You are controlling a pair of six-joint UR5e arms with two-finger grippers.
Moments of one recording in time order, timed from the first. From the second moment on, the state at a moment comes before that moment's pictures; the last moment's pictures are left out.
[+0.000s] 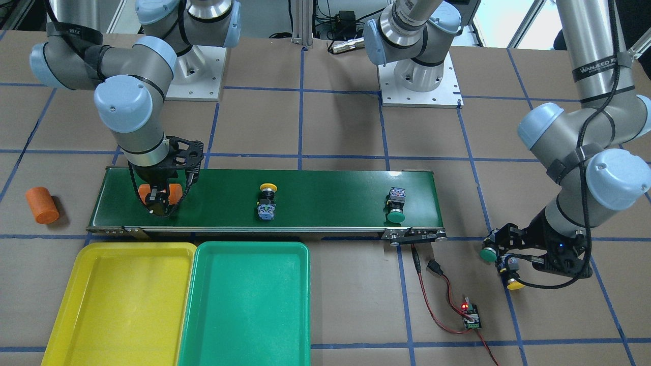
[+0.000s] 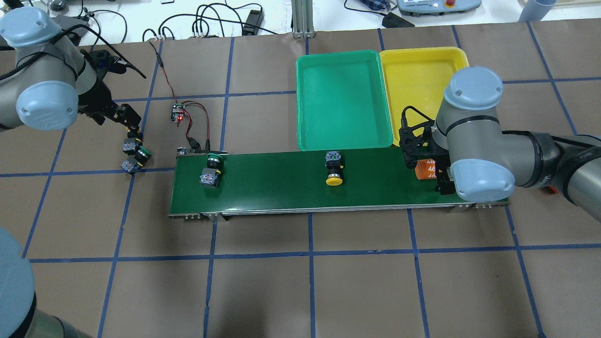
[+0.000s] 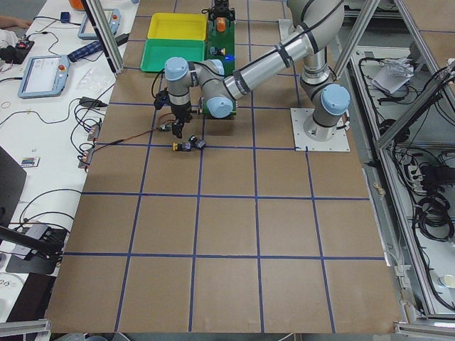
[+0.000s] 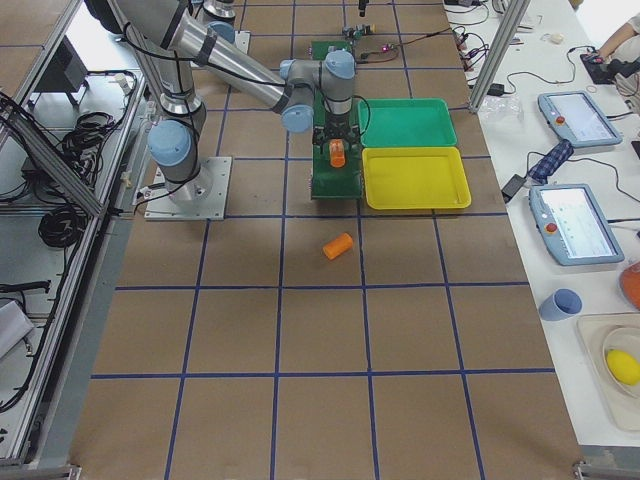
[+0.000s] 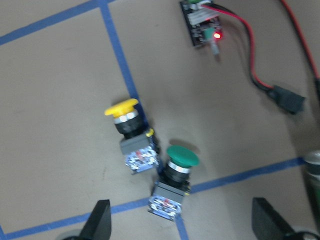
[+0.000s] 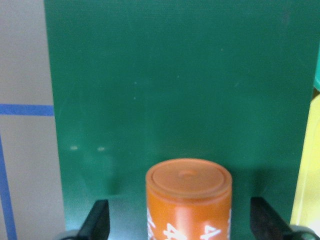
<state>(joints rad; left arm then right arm) -1.23 -2.01 -1.67 -0.95 1.64 0.59 1.51 -1.41 2.08 -2.25 -1.64 -1.65</state>
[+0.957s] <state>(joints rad) -1.20 -2.17 -1.61 -0.92 1.63 0.53 1.51 -1.42 2.08 -2.24 -1.69 -1.71</state>
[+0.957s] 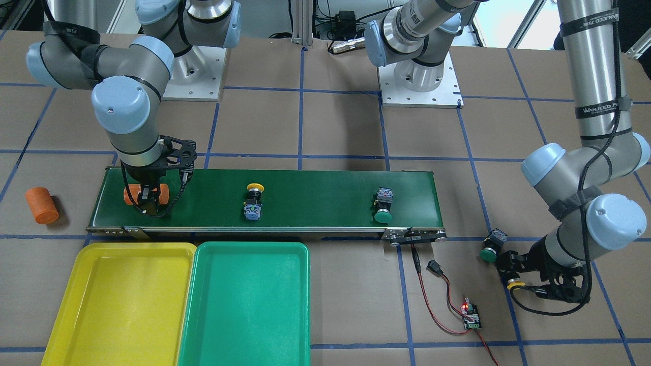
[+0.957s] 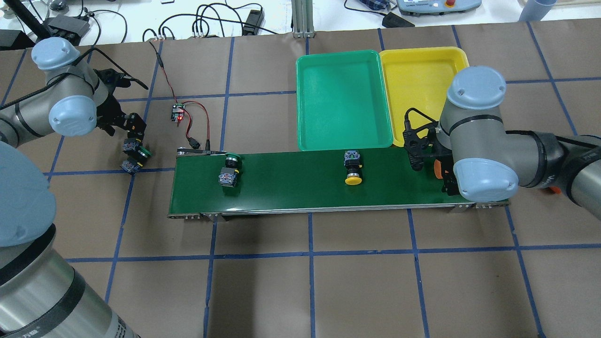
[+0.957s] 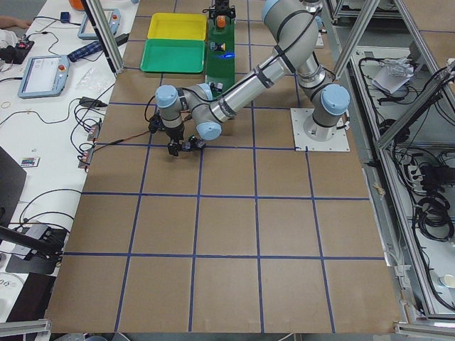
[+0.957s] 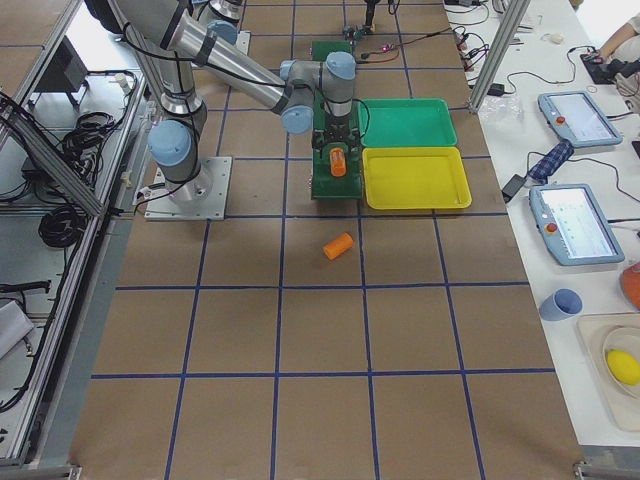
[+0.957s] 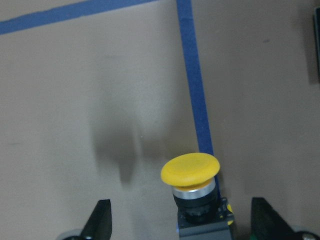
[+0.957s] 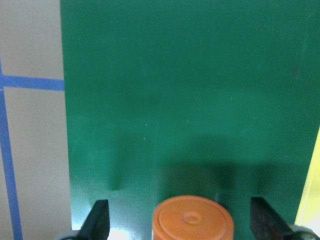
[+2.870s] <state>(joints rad) -1.41 -1.78 -1.87 -1.14 1.53 0.43 1.60 -1.42 2.07 -2.26 -1.47 -0.55</state>
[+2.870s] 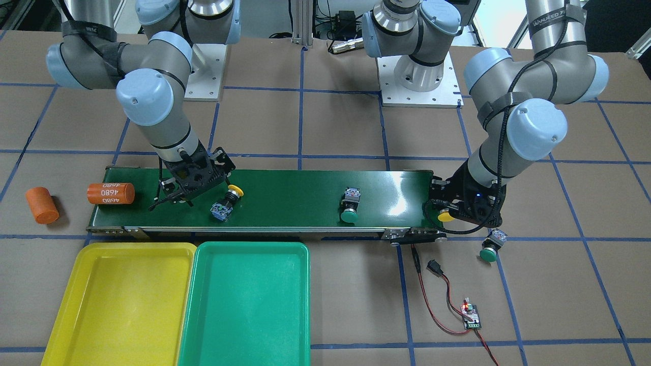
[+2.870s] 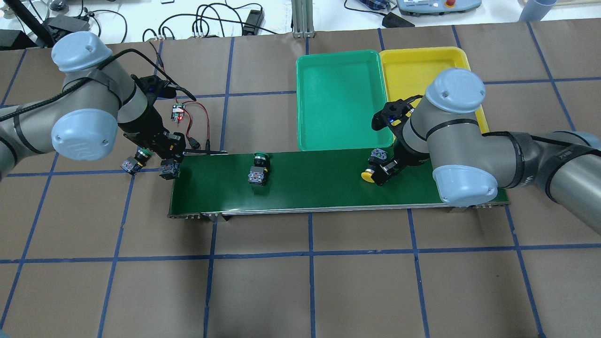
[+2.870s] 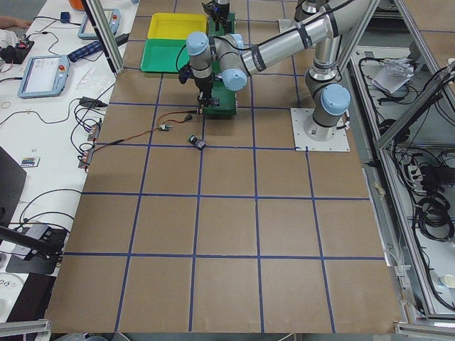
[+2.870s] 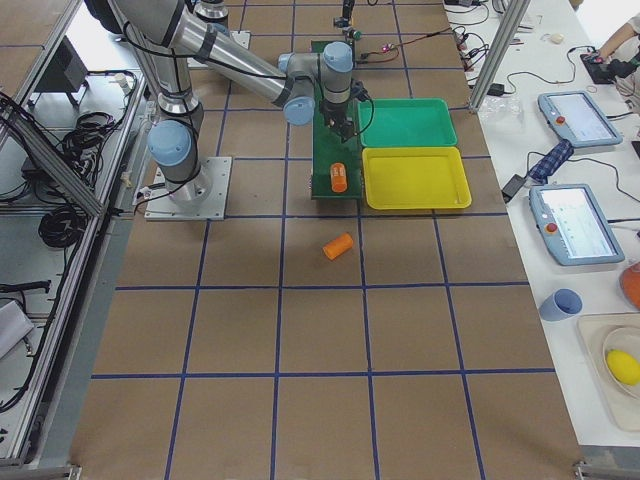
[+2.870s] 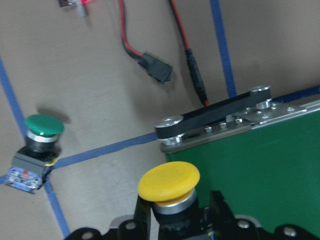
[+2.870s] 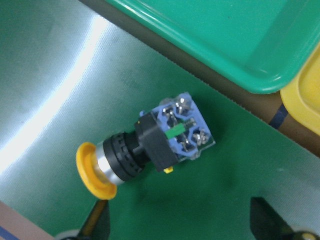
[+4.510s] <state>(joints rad) -1.37 -1.75 -1.79 -1.21 1.54 0.49 1.60 -1.39 2.02 -2.23 -1.49 -1.15</state>
